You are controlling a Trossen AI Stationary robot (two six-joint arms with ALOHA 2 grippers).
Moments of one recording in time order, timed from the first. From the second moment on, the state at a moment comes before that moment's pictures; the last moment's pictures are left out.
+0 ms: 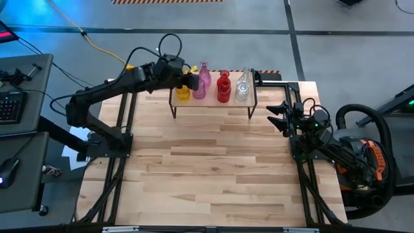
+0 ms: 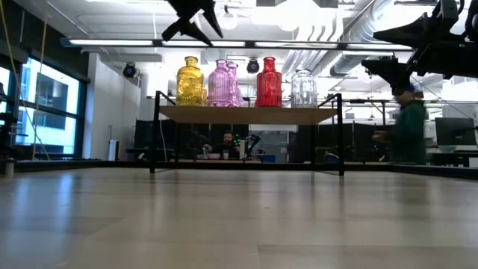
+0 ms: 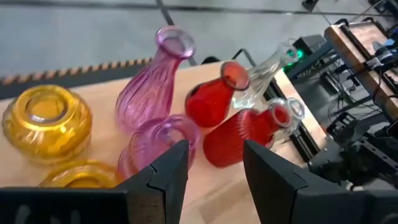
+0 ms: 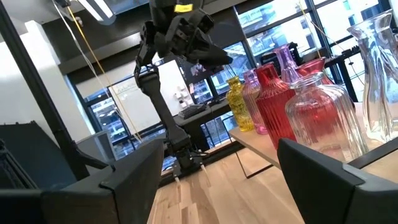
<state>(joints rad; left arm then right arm) 0.38 1.46 1.53 -0.67 -0.25 -0.72 -0.68 0.00 0.01 0.27 -0.46 0.53</state>
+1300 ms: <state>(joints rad) 0.40 1.53 1.61 -0.73 -0.27 -0.67 -0.68 0.01 0.01 0.27 -0.46 0.52</state>
